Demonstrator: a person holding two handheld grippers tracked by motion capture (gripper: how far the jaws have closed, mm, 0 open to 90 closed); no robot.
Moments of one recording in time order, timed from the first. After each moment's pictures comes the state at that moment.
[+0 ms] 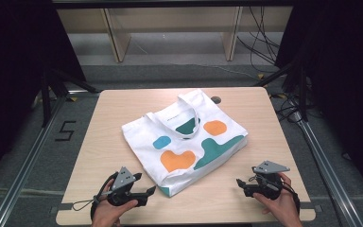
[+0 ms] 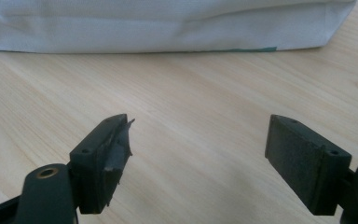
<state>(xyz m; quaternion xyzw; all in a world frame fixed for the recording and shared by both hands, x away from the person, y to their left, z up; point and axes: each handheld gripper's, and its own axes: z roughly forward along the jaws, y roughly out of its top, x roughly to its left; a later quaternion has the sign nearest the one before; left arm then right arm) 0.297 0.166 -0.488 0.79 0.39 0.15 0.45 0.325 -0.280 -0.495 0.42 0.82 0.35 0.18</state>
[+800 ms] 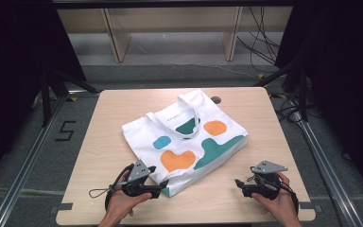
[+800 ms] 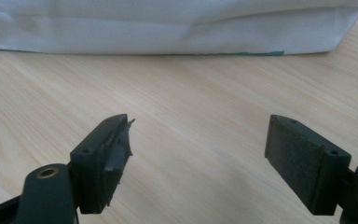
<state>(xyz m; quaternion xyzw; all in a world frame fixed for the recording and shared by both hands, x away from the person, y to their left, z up) 0.324 0.134 -0.487 0.81 0.33 0.14 0.45 0.325 -0.274 -0.493 0.42 0.82 0.35 0.18</state>
